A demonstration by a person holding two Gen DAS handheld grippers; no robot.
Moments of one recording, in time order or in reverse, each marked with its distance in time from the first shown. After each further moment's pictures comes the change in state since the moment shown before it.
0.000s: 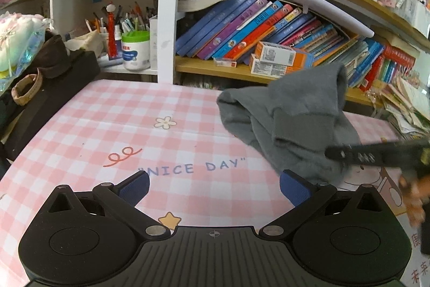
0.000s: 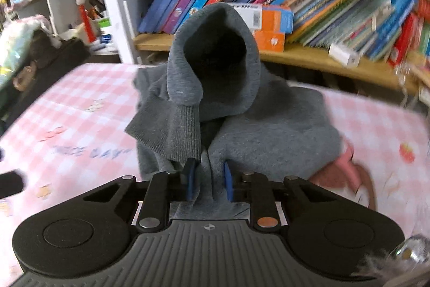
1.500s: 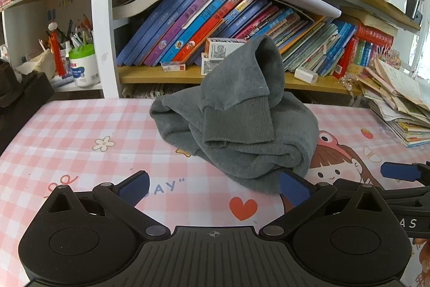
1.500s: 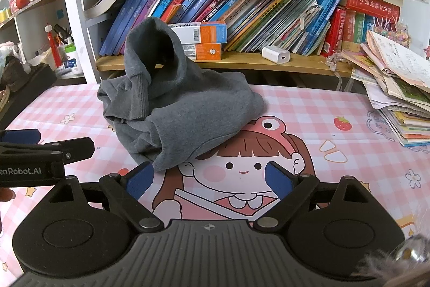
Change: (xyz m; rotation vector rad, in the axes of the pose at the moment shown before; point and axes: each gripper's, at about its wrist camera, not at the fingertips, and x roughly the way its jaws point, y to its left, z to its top) left arm 0.043 -0.076 0.018 0.119 0.003 -0.078; right arm -0.060 -0.025 -0.036 0.088 -0.113 -0.202
